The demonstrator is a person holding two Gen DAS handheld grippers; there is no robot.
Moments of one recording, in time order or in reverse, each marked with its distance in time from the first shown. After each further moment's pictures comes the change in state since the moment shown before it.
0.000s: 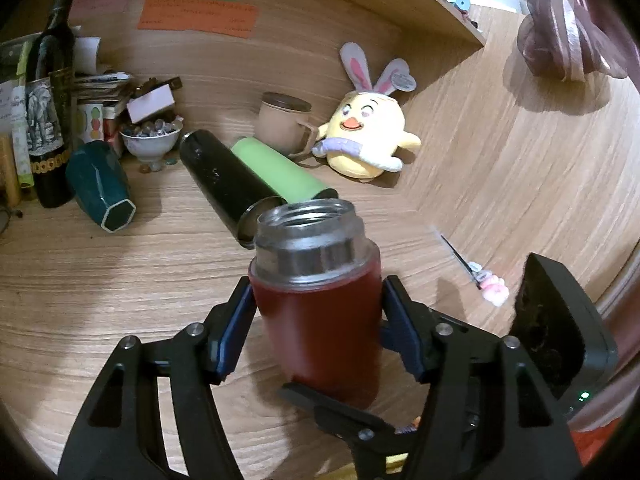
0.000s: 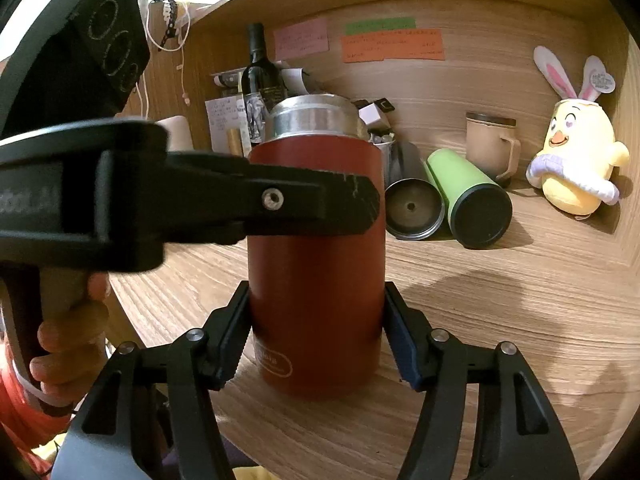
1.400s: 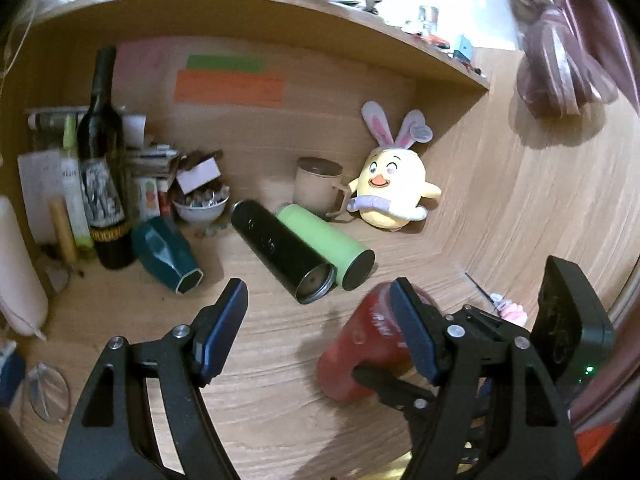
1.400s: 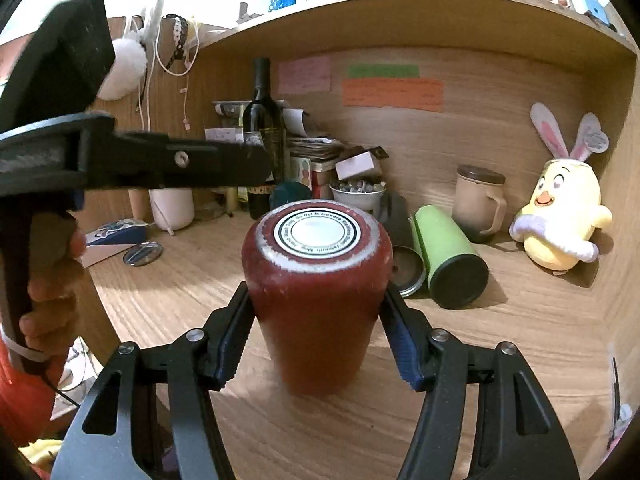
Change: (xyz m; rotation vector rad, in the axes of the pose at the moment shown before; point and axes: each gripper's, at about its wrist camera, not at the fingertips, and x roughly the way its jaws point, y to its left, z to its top) left arm -0.059 0.006 0.029 0.082 -0.137 0.119; right arm -0.013 0.005 0.033 -0.079 -0.099 -0.061
